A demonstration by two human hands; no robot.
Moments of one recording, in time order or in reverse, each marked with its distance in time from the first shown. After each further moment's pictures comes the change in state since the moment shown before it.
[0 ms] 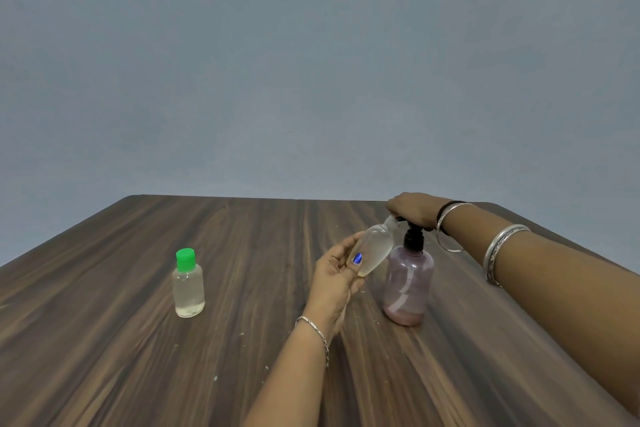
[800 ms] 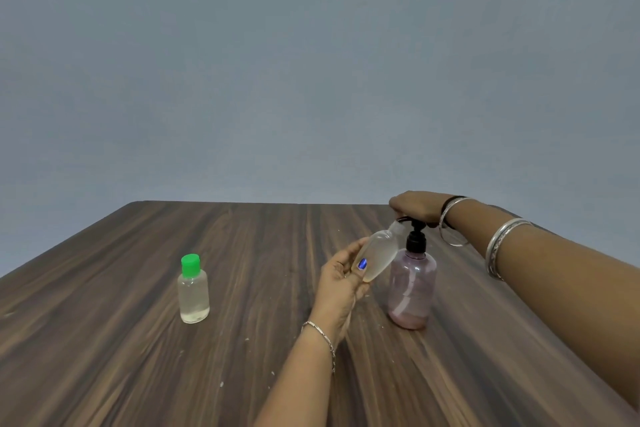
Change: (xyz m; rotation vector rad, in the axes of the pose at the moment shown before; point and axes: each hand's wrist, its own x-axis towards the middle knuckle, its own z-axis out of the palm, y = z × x) left_hand -0.001 -0.002 0.000 0.032 0.016 -0.024; right_hand -0.005 0.000 -0.014 0.261 -0.052 0.032
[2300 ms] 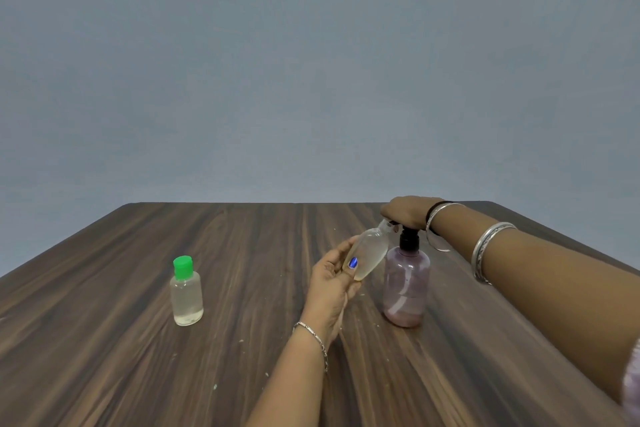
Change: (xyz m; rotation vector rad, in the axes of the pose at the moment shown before) left_hand 0.003 -0.002 -0.004 -0.061 -0.001 0.001; right_hand 0.019 0.003 0.019 -0.048 0.027 0.078
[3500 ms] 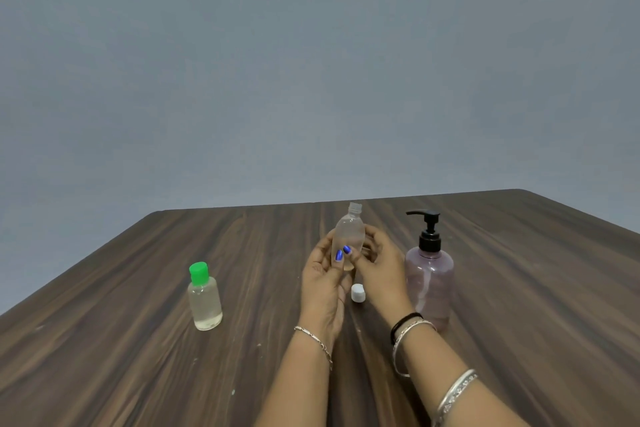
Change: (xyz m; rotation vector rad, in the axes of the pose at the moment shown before) left_hand 0.006 0.006 -0.014 -0.265 0.155 0.107; right_hand -0.023 -0.040 0.126 1.201 0.550 -0.271
